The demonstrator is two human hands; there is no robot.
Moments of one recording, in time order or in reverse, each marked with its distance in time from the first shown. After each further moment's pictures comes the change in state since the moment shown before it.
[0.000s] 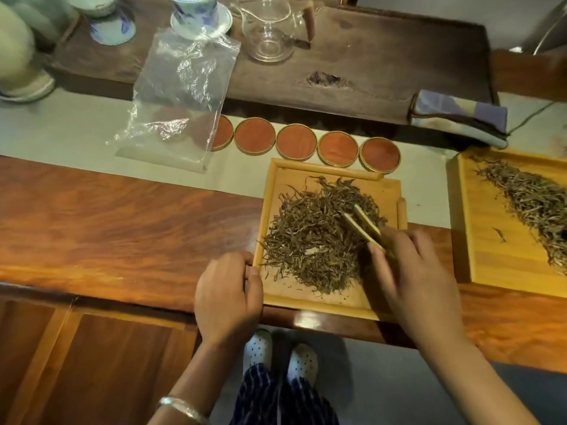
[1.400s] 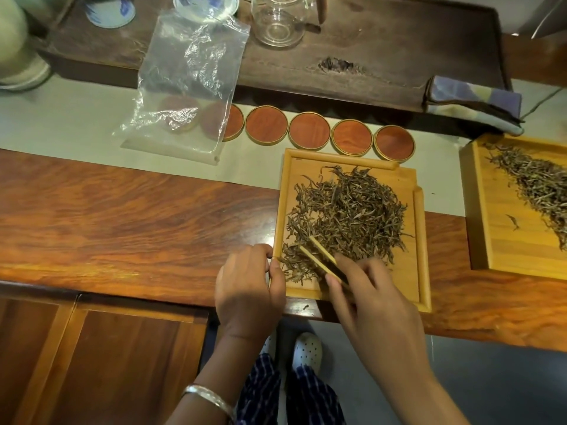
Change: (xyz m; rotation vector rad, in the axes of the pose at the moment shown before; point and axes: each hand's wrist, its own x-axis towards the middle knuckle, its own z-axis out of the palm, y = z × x) left_hand 0.000 0.001 -0.001 0.022 0.103 0.107; right_hand -0.039 -0.076 0.016 -0.003 -0.185 0.037
